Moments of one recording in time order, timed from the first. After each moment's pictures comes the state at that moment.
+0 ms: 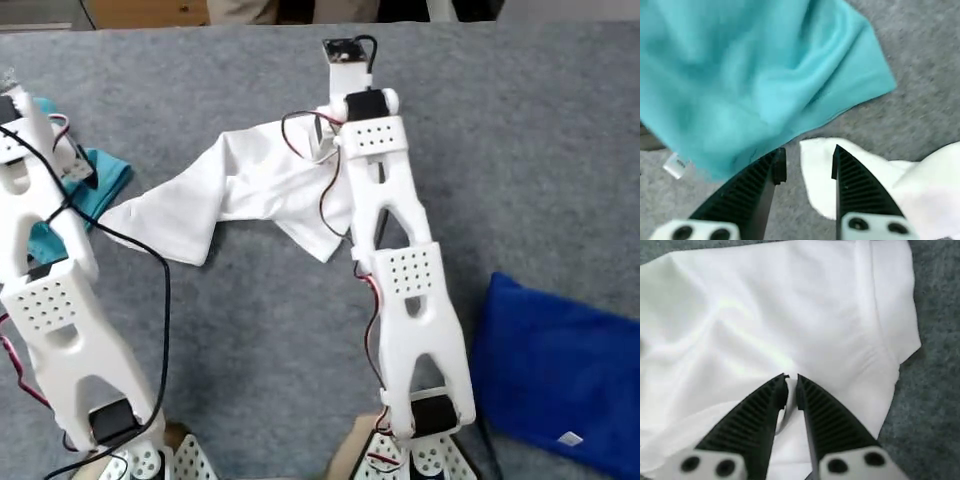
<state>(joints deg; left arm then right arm) -28.7 43.3 -51.6 96.9 0.2 -15.1 66.9 -75.3 89.4 -9.9</state>
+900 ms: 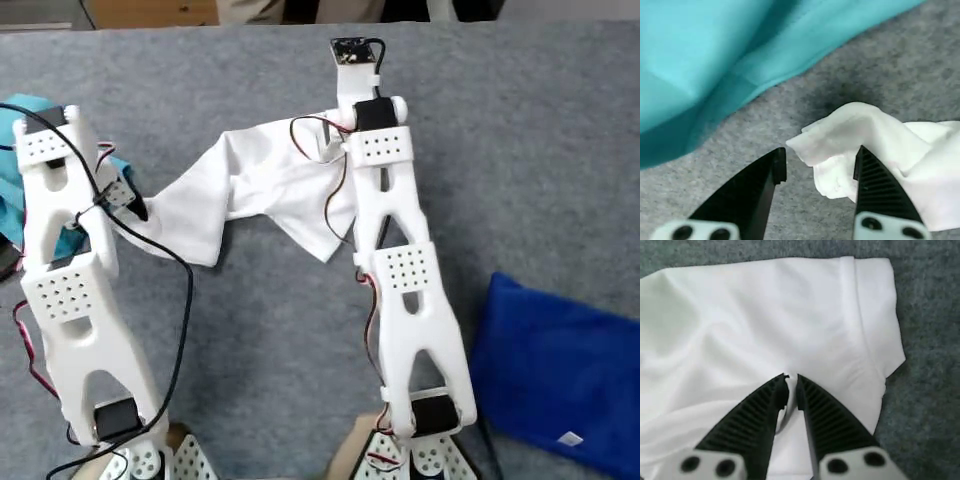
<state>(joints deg) -21.3 46.5 -41.8 98.2 4.2 -13.8 76.6 -92.8 92.3 -8.1</state>
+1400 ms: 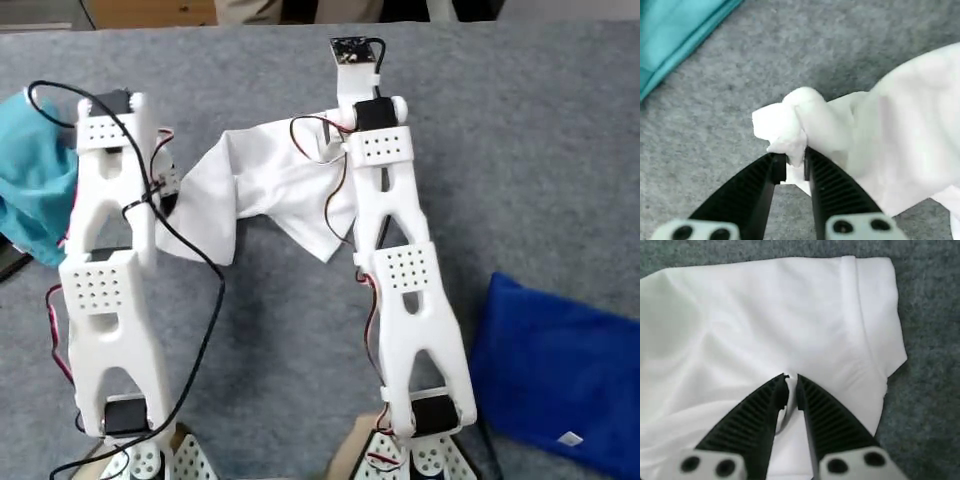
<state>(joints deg) -9.6 46.5 -46.2 99.1 9.9 -13.8 76.6 -92.8 92.3 -8.1</state>
